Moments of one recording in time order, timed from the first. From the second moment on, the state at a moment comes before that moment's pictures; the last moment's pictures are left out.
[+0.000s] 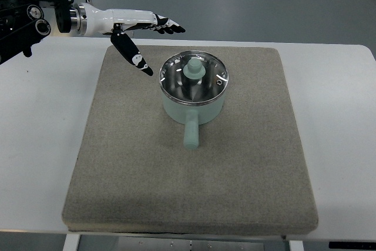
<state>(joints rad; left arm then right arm) -1.28 0.55 -0.23 -0.96 1.21 -0.48 -0.38 0.04 0.00 -0.06 0.17 0.02 -0.10 0.11</state>
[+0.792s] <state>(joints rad) -1.41 0.39 -0.14 -1.02 1.52 -0.46 -0.38 0.04 0.00 -0.06 0.17 0.02 -0.10 0.11</state>
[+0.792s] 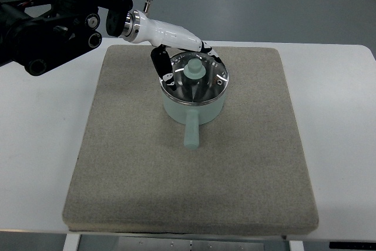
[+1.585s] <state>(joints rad) -1.44 0.32 -0.13 -0.95 1.66 -0.45 -0.38 0.04 0.00 -0.06 0.17 0.02 -0.10 0.11</state>
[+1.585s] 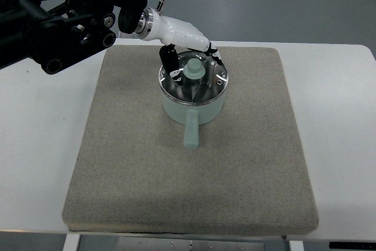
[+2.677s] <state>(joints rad) -1.46 0.31 -0.14 -0.91 1.67 -0.45 -0.38 0.04 0.00 -0.06 0.17 0.02 -0.10 0.11</state>
